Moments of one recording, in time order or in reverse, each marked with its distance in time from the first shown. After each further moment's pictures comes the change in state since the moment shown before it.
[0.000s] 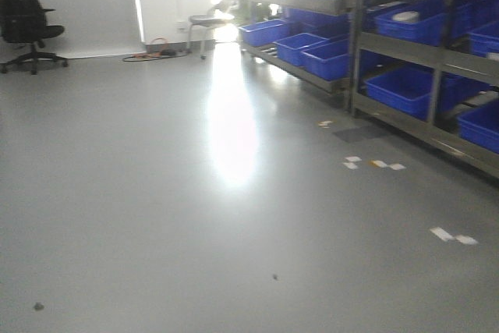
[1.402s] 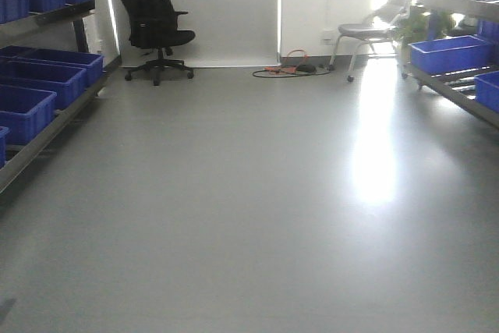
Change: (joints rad) left arm 0.000 0.000 0.000 0.000 0.000 0.000; right arm 0.000 0.000 0.000 0.000 0.000 0.000
